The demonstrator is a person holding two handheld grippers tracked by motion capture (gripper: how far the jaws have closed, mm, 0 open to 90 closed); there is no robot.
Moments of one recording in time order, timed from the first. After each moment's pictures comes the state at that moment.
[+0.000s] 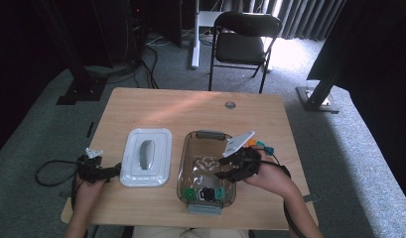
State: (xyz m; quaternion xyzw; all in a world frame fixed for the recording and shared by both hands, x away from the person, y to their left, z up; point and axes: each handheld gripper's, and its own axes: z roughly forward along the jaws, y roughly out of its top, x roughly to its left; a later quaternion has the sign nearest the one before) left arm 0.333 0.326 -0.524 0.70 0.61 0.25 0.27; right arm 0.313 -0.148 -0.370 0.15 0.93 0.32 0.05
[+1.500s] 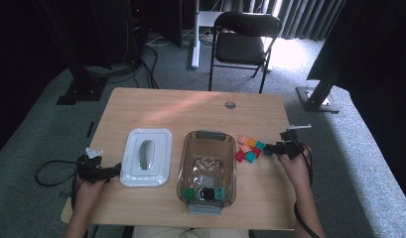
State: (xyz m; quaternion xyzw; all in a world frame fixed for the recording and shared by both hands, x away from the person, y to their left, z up) left arm 0.333 0.326 -0.524 0.70 0.61 0.25 0.27; right arm 0.406 -0.312 -0.468 0.59 0.74 0.29 0.14
